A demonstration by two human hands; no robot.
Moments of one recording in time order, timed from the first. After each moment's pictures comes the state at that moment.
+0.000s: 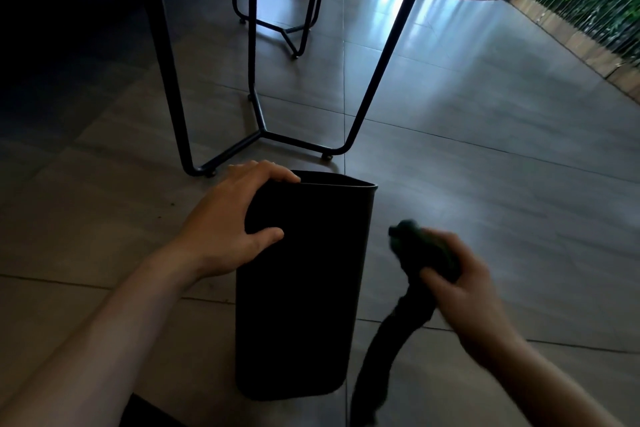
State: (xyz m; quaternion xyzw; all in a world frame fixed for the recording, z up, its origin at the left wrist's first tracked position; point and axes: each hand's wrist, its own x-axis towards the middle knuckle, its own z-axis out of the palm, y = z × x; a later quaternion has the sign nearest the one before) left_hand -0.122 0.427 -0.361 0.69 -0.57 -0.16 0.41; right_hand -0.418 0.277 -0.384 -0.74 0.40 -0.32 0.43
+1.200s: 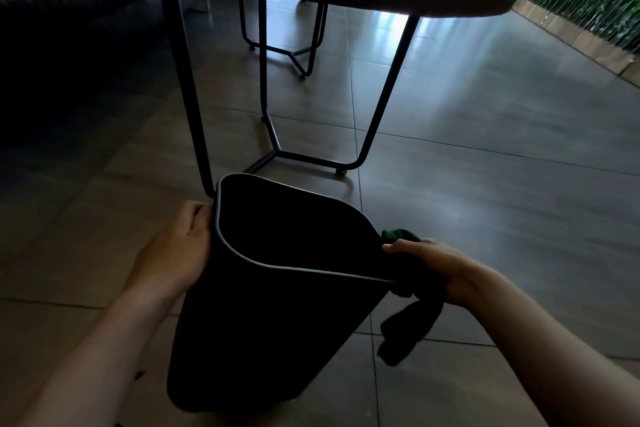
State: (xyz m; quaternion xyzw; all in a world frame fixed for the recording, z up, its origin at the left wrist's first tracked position) left_hand -0.073 0.472 -0.380 0.81 -0.23 -0.31 0.45; right_hand -0.350 0.229 -0.391 -0.55 0.52 -0.03 0.65
